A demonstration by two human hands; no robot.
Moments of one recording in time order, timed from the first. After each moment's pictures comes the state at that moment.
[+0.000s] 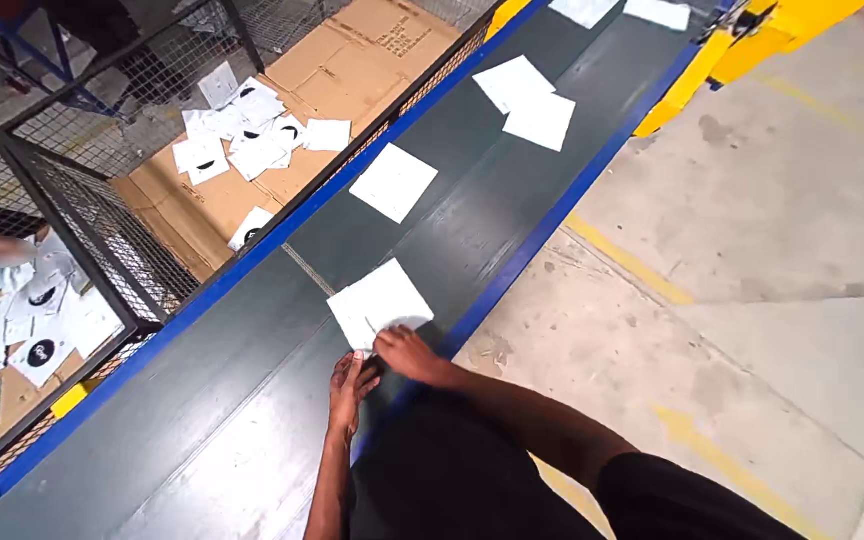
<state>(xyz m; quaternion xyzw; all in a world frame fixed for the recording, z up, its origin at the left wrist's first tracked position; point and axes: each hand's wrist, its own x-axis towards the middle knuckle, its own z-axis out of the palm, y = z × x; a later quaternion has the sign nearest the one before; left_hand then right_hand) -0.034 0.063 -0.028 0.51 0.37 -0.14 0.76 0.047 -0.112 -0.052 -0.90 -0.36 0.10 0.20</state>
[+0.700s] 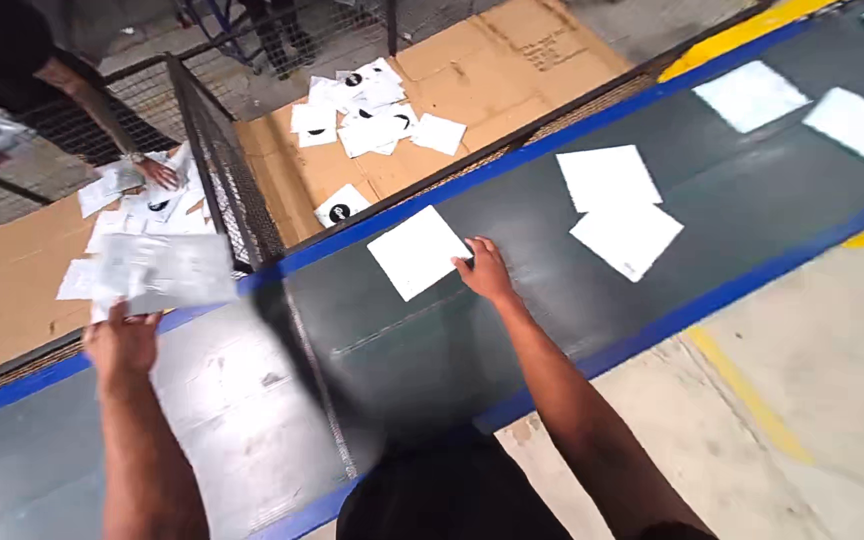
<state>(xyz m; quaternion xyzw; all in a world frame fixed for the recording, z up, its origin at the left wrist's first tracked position) -0.027 0.520 0.086 0.55 0.44 0.32 0.64 0.283 -0.063 -0.054 -0.95 -0.14 0.07 0.26</state>
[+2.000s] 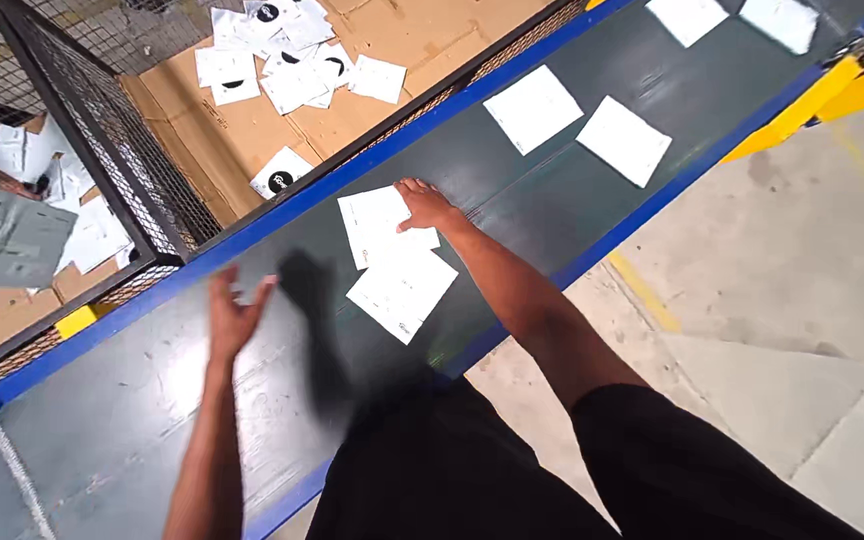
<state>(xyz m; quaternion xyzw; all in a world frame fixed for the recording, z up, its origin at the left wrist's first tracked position) 0.047 0.343 0.031 0.89 0.23 -0.01 0.40 0.341 -0.014 -0.043 -0.93 -0.28 0.20 0.10</state>
